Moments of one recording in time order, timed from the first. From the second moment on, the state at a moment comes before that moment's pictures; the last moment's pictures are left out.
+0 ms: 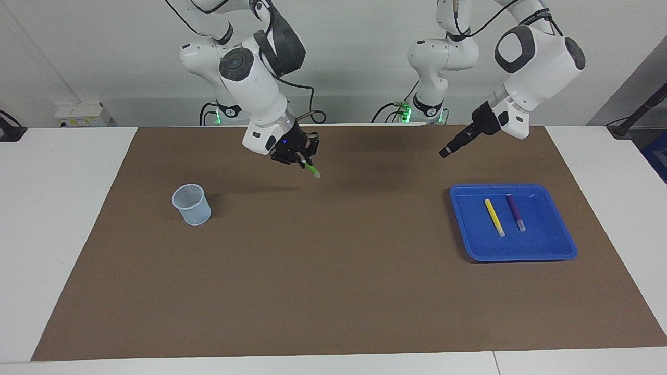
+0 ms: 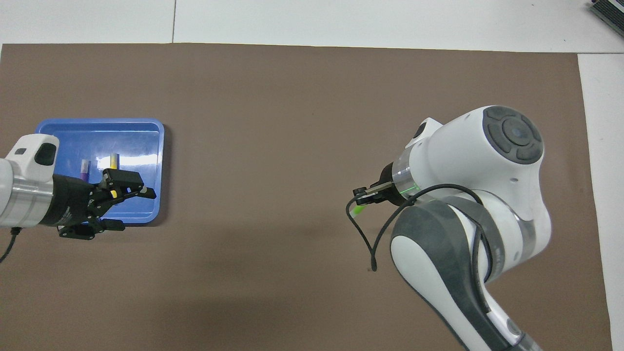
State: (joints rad) left arm -0.04 -0.21 0.02 -2.12 -0.44 1.80 -0.44; right arm 0.29 0.05 0.09 -1.86 0.25 1.88 0.01
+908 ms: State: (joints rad) left arm 0.03 -0.22 0.02 -2.08 -0.13 1.82 0.23; right arm 0.00 0.00 0.09 -1.92 -0.25 1.86 -0.84
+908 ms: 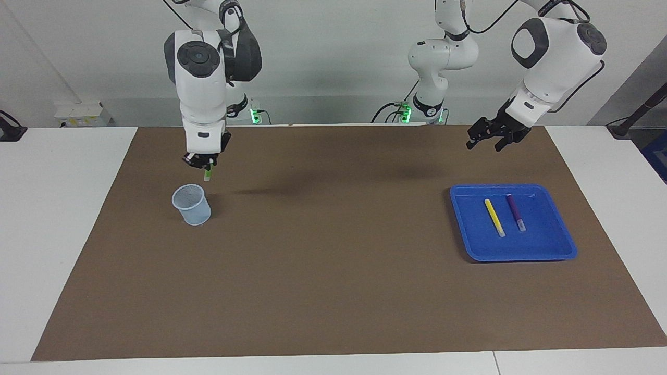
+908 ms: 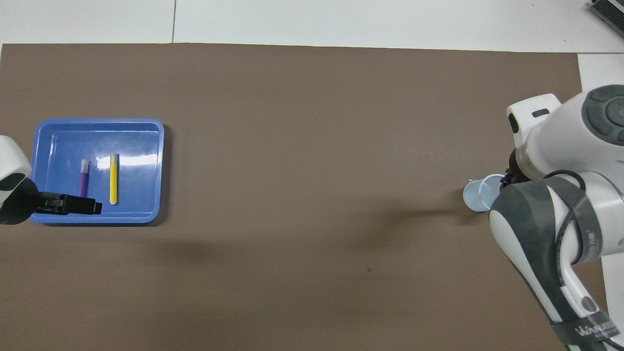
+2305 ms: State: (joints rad) left arm 0.13 0.04 0.01 -2.09 -0.09 2.16 0.29; right arm -0.02 -0.05 0.10 -1.97 -0.01 1.82 -0.67
